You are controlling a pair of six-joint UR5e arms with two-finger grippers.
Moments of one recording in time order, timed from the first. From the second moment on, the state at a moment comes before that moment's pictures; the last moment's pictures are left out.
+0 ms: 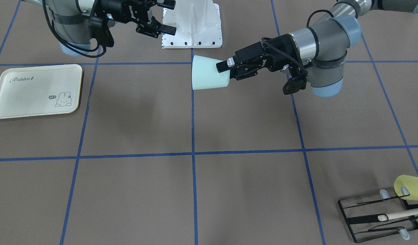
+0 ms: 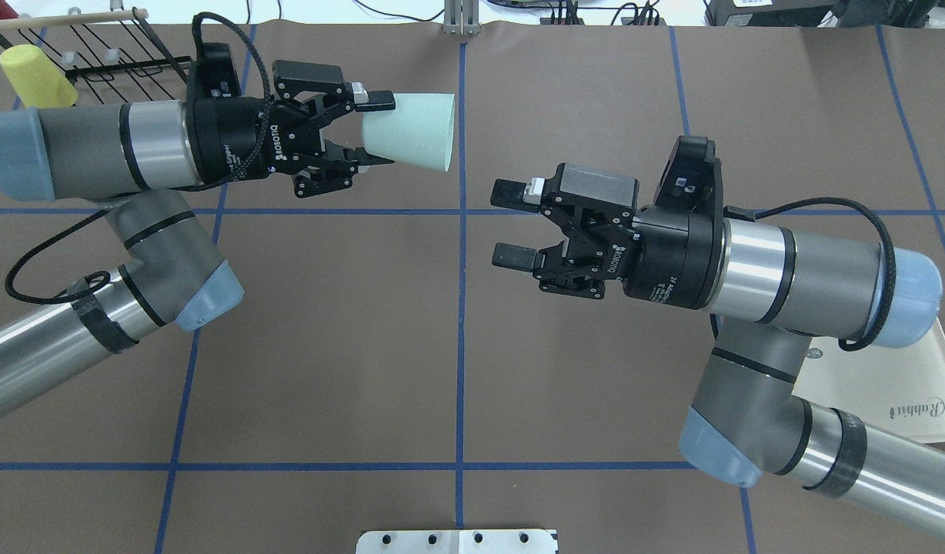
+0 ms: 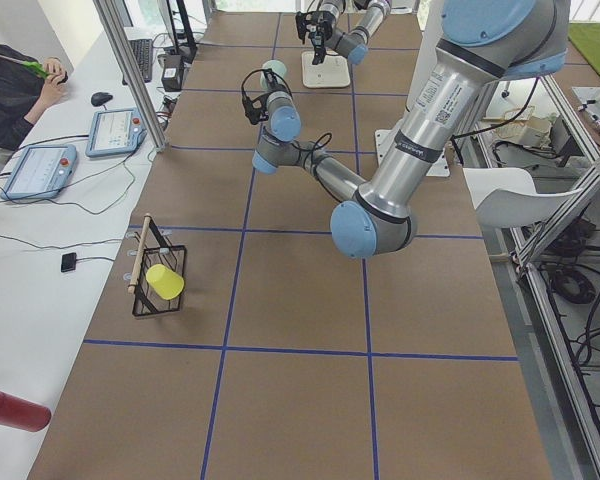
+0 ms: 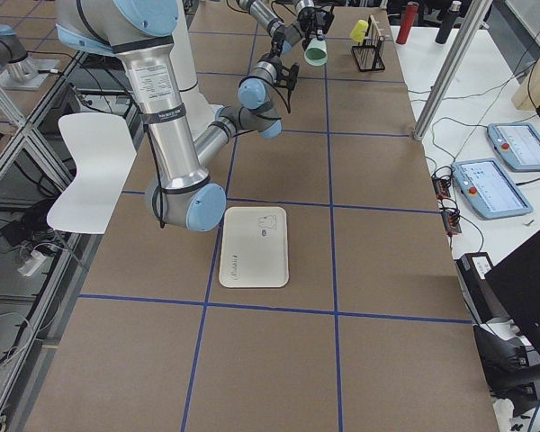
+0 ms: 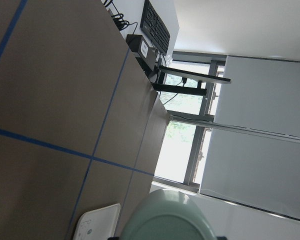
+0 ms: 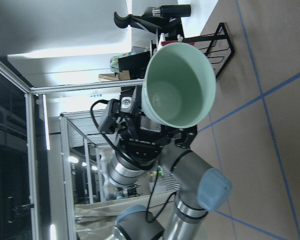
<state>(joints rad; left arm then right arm) -0.76 -2.14 -1.47 -3.34 -1.95 -2.29 0.53 -1.19 1.83 0.05 1.70 2.05</state>
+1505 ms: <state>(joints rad) -0.71 -2.09 -1.53 -3.38 -1.94 -2.38 0.50 -1.14 1.77 0.01 1.57 2.05</state>
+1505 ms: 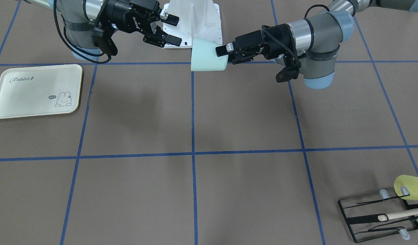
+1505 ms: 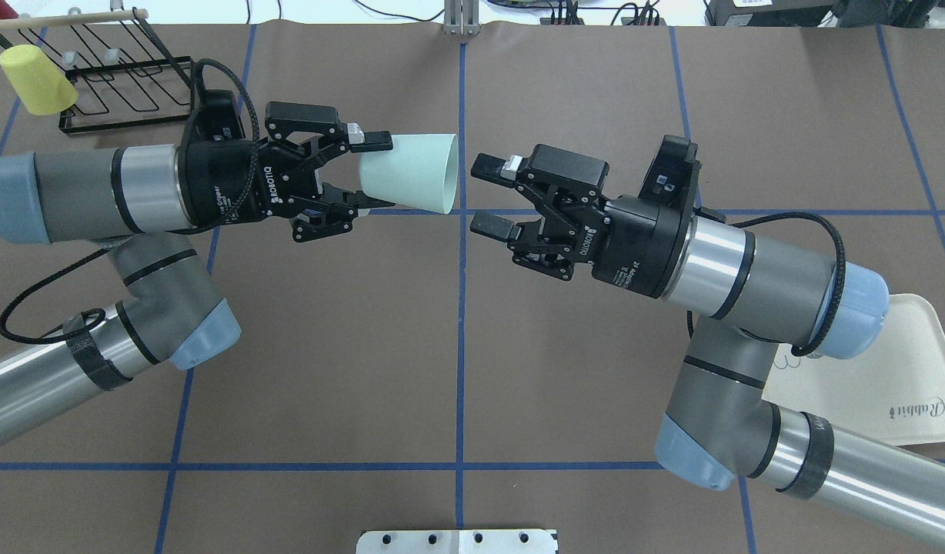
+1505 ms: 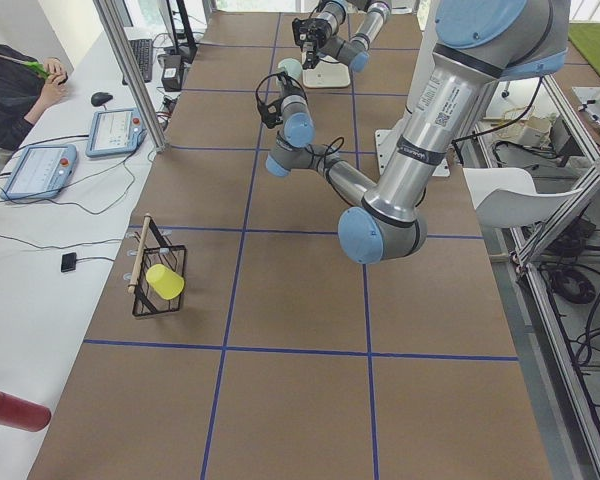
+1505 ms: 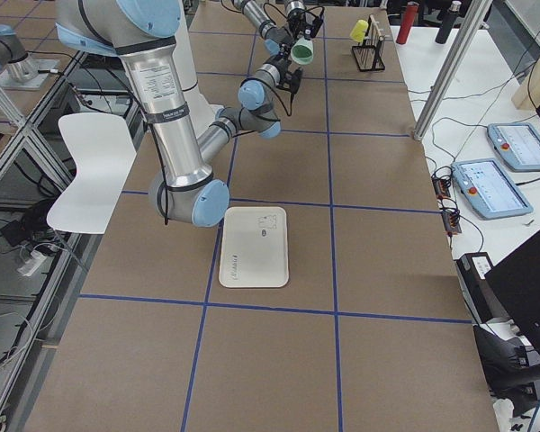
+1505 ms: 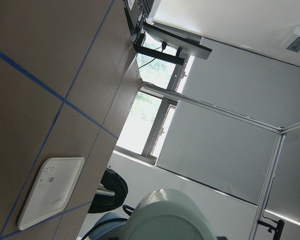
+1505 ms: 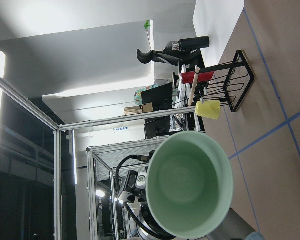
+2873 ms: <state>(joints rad) -0.63 -2.06 -1.57 -3.38 -1.94 -2.35 0.51 -1.12 1.77 -0.05 1.56 2.04</state>
